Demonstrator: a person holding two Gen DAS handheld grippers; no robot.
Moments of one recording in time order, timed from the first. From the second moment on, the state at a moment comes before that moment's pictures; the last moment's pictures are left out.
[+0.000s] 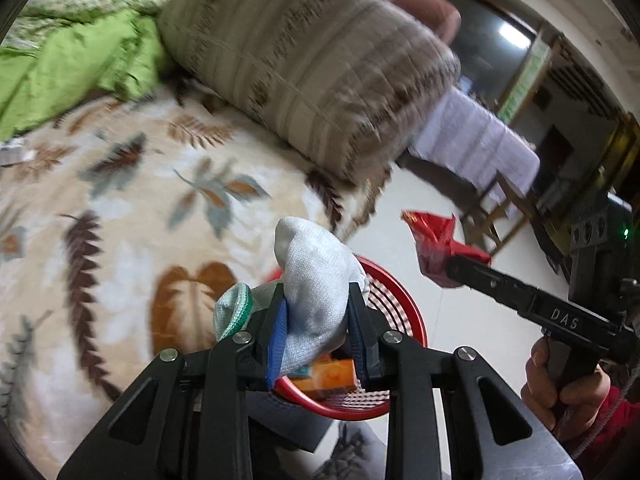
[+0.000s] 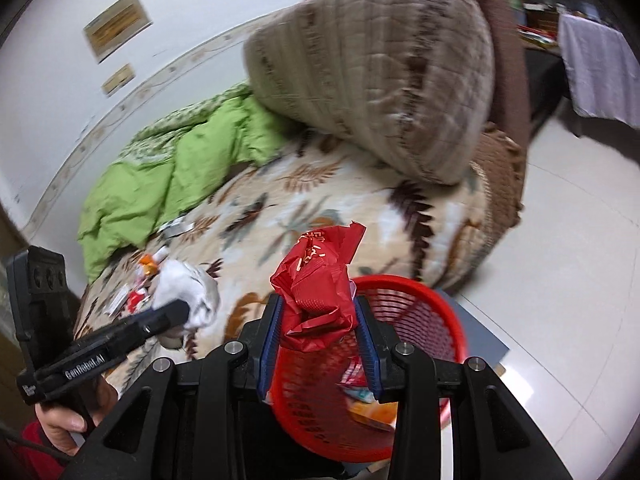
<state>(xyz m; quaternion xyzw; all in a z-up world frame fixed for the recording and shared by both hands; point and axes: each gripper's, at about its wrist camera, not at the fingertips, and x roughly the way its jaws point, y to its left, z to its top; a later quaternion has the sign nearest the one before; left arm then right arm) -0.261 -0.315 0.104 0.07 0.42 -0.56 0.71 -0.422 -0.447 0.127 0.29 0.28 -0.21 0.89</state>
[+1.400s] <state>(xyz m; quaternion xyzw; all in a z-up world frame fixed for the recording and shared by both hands) -0.127 -0.047 0.102 -0.09 0.40 -0.29 0.86 -0.226 -0.308 0.115 0.21 0.35 0.01 0.91</state>
